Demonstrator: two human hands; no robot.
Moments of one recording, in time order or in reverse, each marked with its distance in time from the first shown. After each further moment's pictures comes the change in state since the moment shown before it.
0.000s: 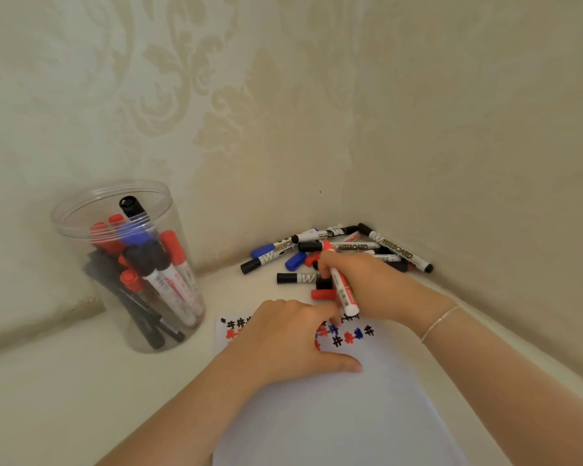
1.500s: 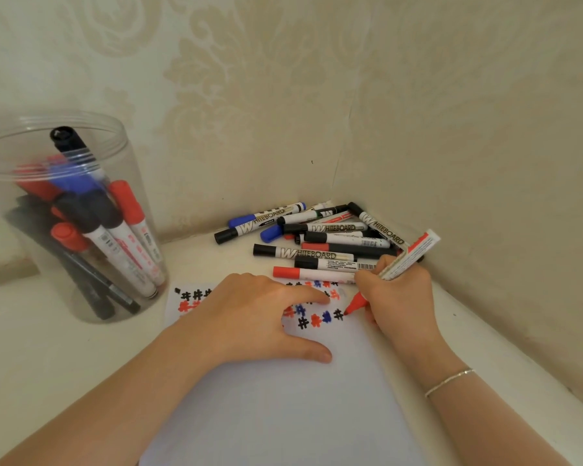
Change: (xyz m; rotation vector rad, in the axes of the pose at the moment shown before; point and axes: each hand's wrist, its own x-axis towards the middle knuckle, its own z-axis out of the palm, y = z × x) left_hand 0.004 -0.004 -0.004 -0.006 -0.196 -0.046; right_hand -0.039 0.012 0.029 0.764 0.698 0.466
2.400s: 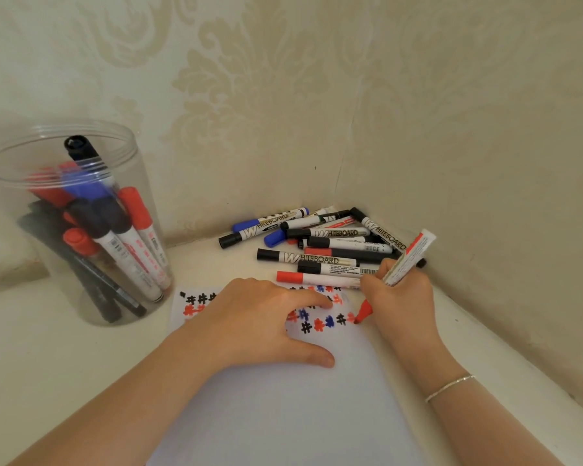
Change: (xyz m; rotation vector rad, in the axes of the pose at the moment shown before) left_hand 0.000 -0.003 0.003 -0.019 0.011 0.019; right_hand -0.001 0.000 0.001 -0.006 0.016 -0.004
